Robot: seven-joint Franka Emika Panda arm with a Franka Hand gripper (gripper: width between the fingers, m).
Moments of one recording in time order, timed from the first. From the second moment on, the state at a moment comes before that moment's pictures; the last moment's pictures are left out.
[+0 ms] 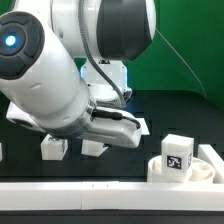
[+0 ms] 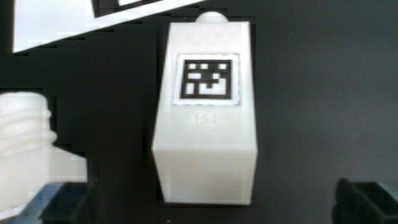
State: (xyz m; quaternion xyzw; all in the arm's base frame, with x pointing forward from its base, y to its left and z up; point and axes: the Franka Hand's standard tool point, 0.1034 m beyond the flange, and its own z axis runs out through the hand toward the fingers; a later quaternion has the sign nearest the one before) arm 0.504 -0.061 0.023 -0.89 0.19 0.42 0.07
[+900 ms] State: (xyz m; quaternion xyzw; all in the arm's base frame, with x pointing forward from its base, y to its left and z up) arm 0.492 -0.050 0.011 -0.89 0.18 0.42 0.06
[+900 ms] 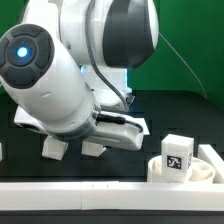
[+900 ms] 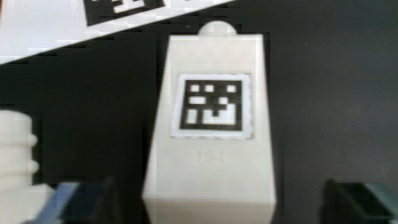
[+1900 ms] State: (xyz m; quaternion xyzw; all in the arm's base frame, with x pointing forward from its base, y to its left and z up) arm 0.523 -0.013 0.065 -0.91 0.15 0.39 0.07
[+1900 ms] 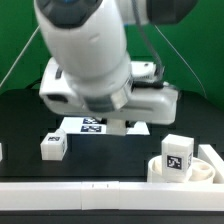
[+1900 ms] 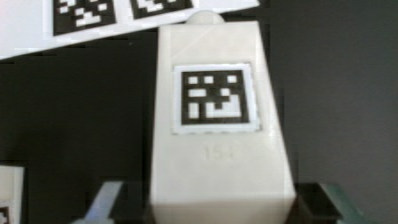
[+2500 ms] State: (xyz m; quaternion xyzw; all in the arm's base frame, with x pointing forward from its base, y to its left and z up) arm 0.549 0.002 0.070 -0.95 0.14 0.28 0.07
